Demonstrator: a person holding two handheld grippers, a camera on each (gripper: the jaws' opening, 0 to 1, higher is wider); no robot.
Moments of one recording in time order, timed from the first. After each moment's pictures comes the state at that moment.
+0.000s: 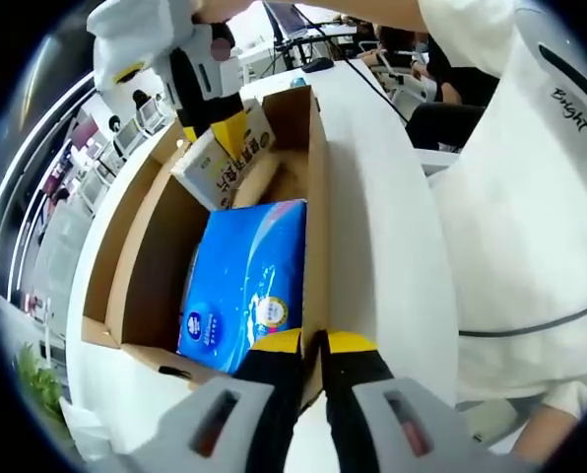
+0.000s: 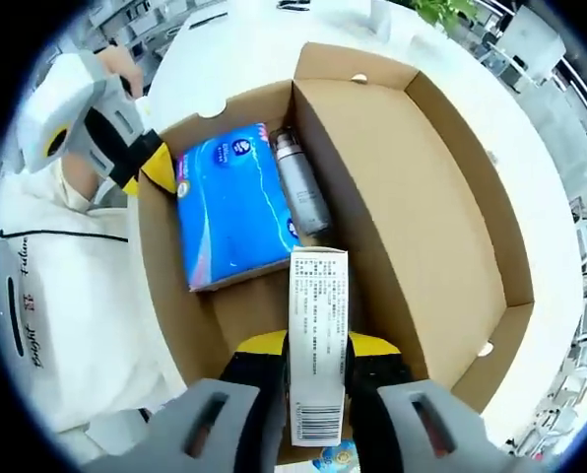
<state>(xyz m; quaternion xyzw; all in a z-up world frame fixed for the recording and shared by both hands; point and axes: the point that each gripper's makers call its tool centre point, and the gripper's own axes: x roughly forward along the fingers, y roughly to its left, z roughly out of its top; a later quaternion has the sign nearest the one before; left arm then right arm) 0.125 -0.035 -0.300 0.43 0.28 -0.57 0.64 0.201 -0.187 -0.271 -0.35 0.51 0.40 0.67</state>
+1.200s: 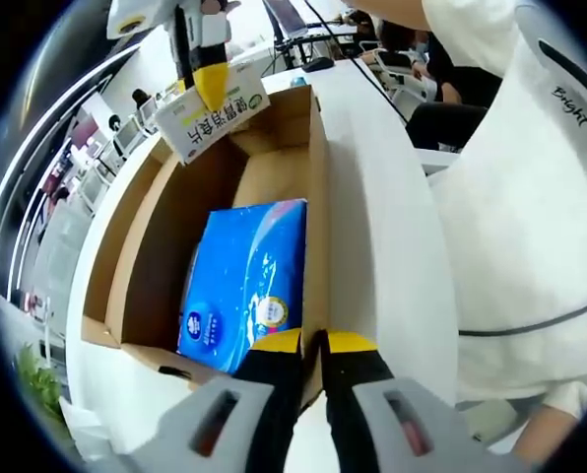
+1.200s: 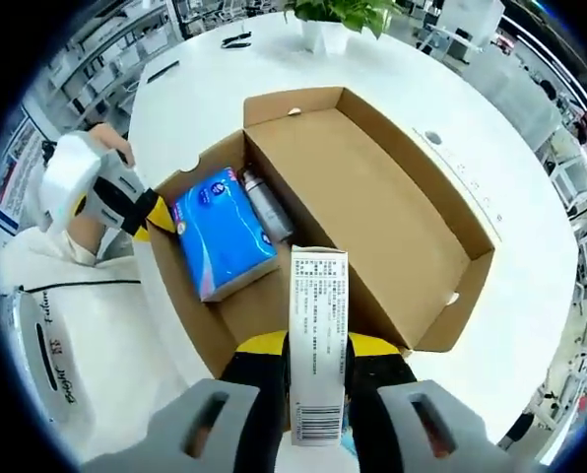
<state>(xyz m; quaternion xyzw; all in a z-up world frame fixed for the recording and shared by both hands) 0.126 -0.035 -0.301 0.43 0.28 -0.57 0.64 0.200 -0.215 -0.226 -0.27 0.53 0.34 0.73</state>
